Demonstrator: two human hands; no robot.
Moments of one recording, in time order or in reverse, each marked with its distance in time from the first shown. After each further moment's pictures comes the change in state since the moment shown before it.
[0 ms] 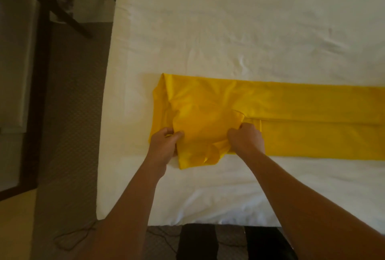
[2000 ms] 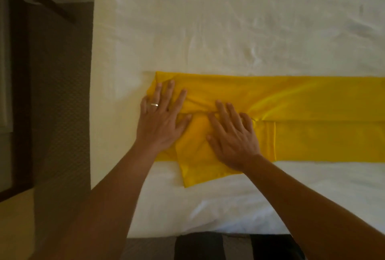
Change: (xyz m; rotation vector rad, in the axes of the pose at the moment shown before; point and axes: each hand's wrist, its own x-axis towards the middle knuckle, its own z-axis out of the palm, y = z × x) left_hand 0.094 0.017 -0.014 1.525 0.195 0.927; right_hand 0.034 0.014 0.055 -0.631 0.252 -0.981
